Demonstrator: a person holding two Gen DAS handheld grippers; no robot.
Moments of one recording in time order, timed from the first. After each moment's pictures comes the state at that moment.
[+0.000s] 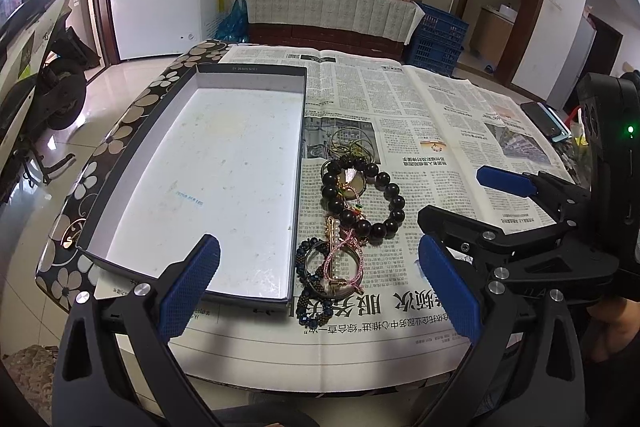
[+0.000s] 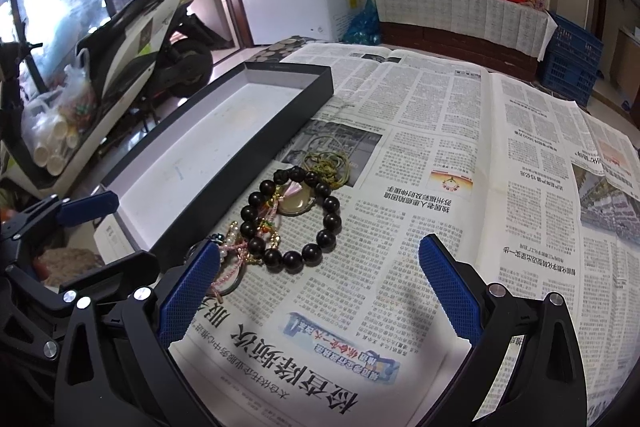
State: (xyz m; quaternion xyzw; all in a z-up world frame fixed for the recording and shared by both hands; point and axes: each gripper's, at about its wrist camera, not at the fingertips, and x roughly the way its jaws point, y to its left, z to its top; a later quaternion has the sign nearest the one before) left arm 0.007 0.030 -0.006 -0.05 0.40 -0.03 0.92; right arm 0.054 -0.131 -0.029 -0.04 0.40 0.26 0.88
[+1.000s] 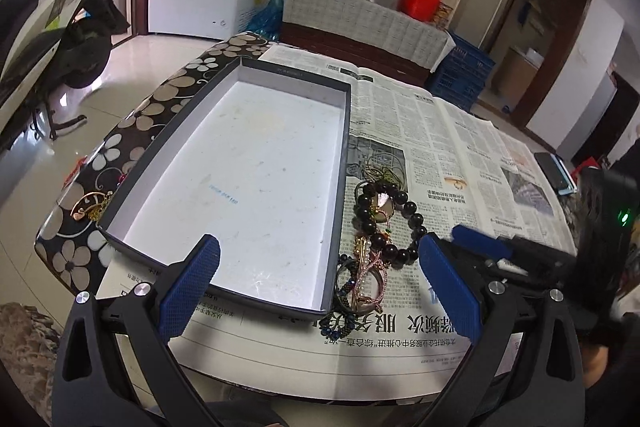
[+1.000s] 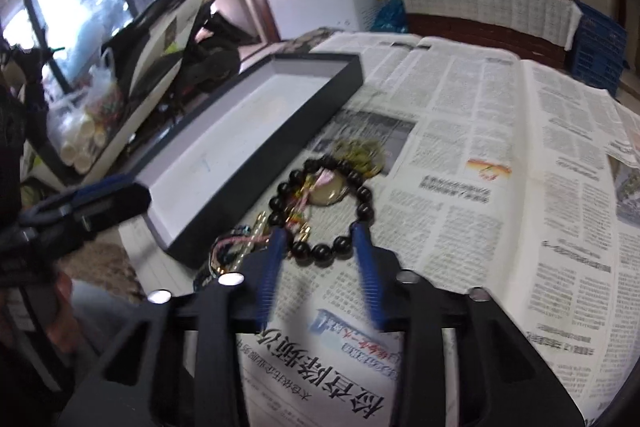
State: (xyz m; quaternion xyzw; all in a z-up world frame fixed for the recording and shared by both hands) left arm 0.007 0.070 -0.001 -0.13 0.39 0.01 0.91; right arm 0.056 -0.121 -0.045 -0.03 0.41 0.32 0.85
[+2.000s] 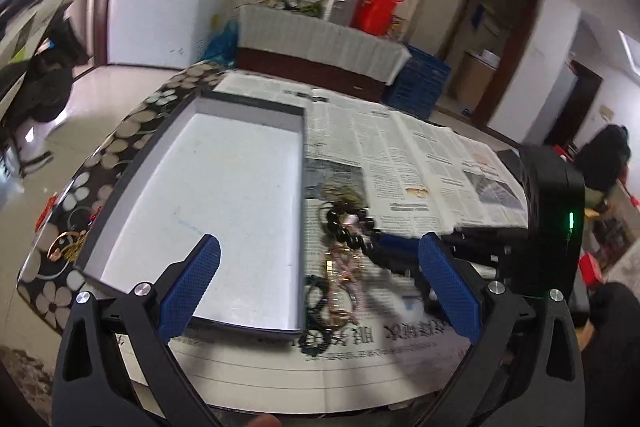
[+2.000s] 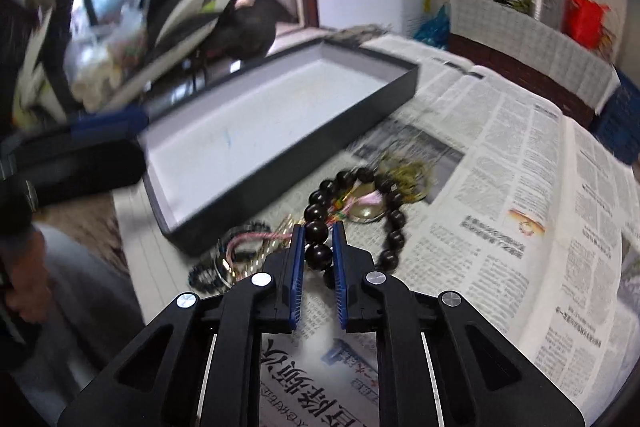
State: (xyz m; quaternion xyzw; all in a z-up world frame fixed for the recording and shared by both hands) left arm 0.005 0.062 0.009 -0.11 0.34 -0.08 0.93; right arm 0.056 -0.096 -0.039 -0.10 0.38 0.36 0.85
